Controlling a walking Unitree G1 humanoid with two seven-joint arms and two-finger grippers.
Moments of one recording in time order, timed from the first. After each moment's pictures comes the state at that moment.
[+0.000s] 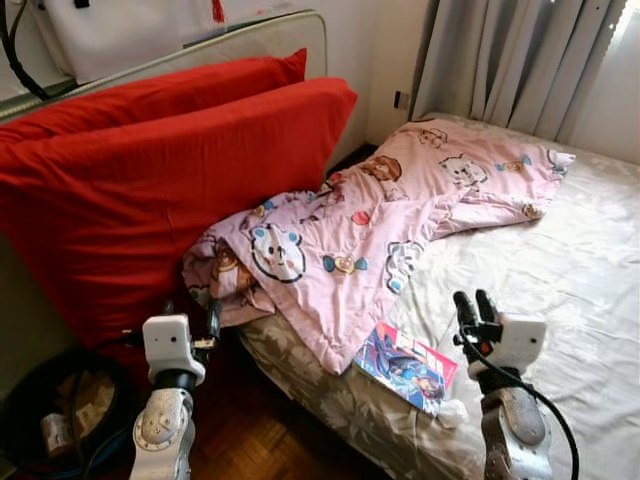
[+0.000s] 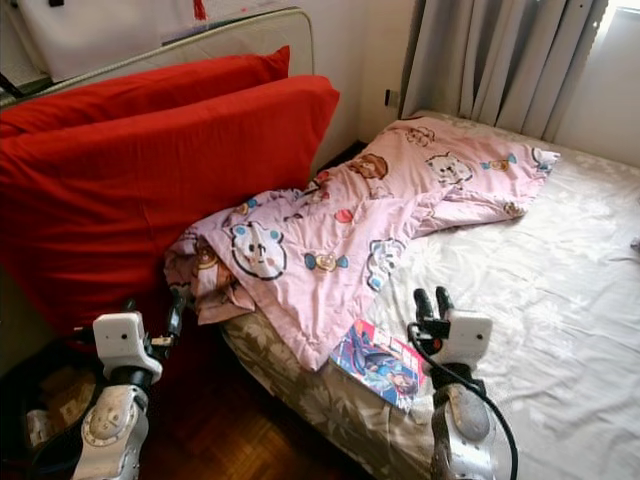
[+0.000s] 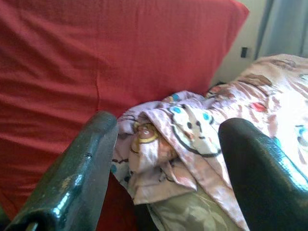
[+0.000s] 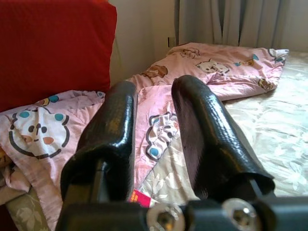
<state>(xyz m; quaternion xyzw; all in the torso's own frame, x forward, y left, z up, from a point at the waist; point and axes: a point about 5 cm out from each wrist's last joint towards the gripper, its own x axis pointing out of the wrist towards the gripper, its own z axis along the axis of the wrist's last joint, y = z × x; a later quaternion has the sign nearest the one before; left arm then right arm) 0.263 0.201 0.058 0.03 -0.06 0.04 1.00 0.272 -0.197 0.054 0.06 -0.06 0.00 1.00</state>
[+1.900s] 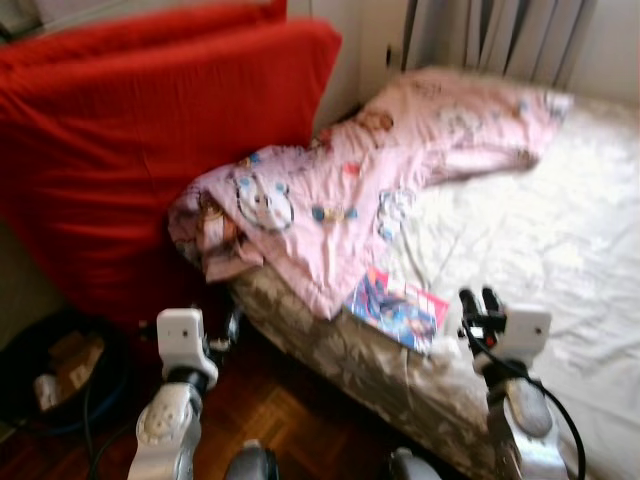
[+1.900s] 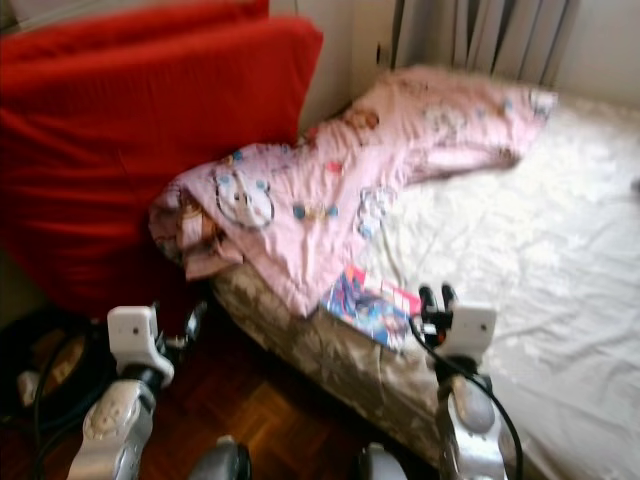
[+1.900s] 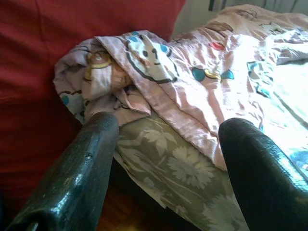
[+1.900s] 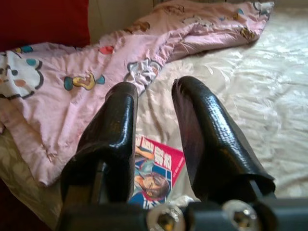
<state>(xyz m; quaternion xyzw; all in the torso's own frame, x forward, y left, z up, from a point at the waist) 0.269 0.191 0.073 -0.01 -0.01 -0.01 1.00 0.279 -0.194 0.065 0.05 -0.01 -0.01 1.00</state>
